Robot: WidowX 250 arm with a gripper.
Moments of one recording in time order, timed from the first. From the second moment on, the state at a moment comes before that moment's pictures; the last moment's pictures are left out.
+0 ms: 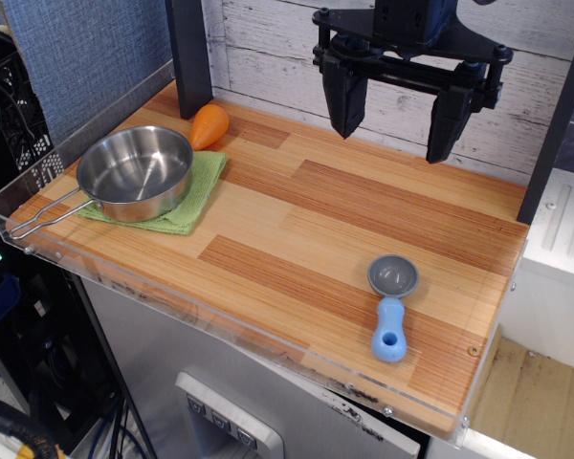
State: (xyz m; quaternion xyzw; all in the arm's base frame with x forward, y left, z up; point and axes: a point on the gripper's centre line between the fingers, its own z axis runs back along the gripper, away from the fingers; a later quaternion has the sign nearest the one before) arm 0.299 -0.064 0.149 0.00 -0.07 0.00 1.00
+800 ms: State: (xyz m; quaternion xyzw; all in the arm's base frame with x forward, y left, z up) arm 0.303 -0.028 0.133 -0.05 -0.09 0.00 0.99
